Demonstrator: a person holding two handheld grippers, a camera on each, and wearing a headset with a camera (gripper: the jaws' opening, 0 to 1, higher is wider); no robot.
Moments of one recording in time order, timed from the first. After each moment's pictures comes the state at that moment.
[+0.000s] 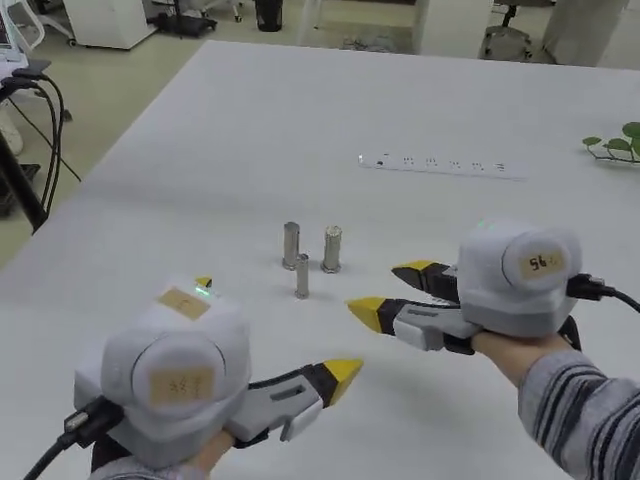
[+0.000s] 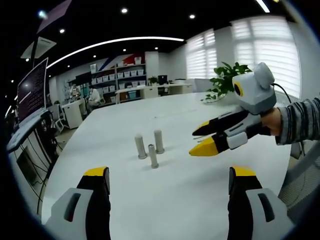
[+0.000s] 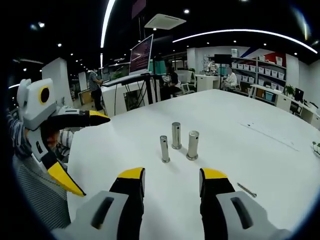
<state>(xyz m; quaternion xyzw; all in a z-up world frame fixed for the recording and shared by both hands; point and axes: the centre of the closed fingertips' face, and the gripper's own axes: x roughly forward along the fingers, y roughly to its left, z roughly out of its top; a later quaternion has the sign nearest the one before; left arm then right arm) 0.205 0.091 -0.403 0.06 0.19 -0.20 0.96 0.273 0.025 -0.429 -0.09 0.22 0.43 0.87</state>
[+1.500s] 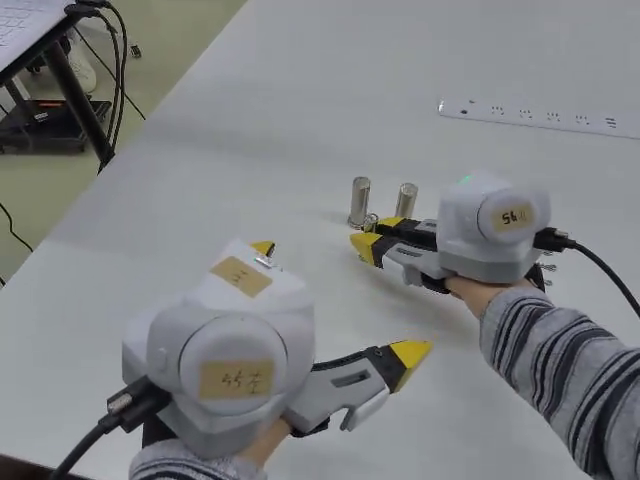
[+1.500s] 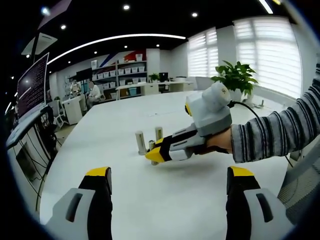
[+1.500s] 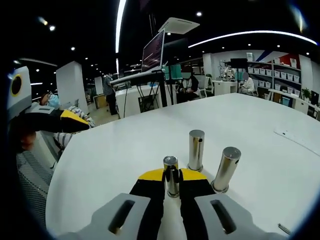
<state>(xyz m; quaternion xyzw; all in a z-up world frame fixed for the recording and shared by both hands) 0.204 0.095 -0.409 0.05 0.20 -0.20 0.96 0.311 0.107 -0.464 -0.07 0.19 0.50 0.84</state>
